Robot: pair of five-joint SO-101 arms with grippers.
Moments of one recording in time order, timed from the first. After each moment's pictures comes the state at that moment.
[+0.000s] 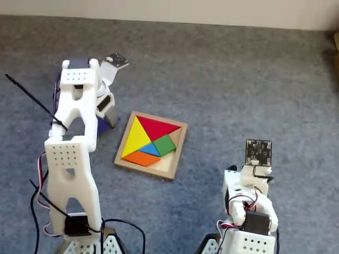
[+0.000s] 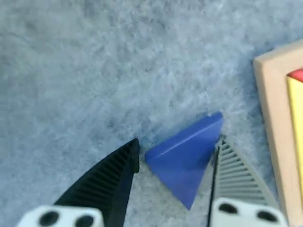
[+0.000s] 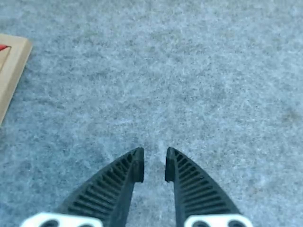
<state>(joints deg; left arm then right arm) -10.1 50.5 -38.1 88.5 -33.6 4.8 -104.4 96.0 61.9 8.5</state>
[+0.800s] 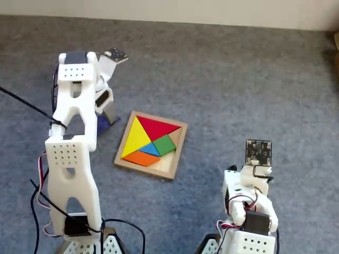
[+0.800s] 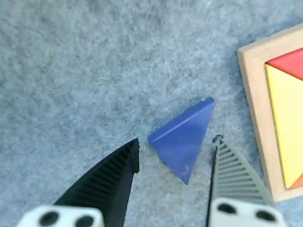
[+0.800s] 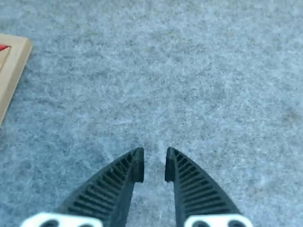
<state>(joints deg) -10.2 50.6 -48.1 98.0 -33.7 4.8 -104.4 96.0 61.9 8.5</state>
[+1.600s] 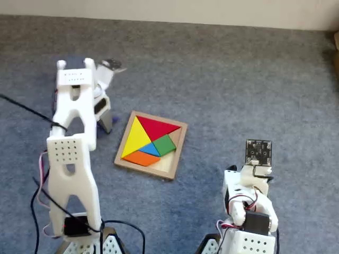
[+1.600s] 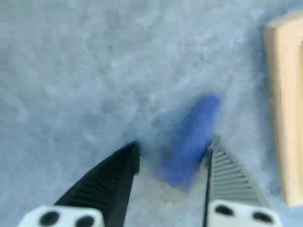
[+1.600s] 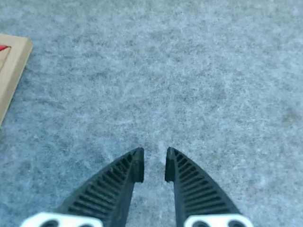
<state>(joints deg) -9.9 58.1 -50.0 98.9 -36.1 4.8 -104.4 96.0 61.9 8.5</state>
